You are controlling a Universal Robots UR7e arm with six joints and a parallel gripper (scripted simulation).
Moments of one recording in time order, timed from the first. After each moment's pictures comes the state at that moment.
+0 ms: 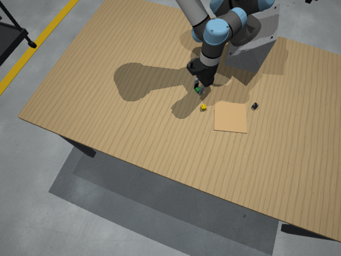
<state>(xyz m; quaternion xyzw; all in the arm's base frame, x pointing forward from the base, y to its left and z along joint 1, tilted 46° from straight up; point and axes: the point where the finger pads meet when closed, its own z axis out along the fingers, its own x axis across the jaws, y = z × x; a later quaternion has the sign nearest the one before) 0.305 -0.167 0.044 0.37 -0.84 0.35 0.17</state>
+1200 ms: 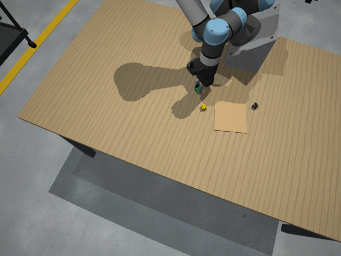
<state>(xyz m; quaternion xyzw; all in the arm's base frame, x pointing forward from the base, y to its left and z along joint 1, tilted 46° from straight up) 0.305 -0.167 0.044 0.37 -0.84 0.35 0.17</state>
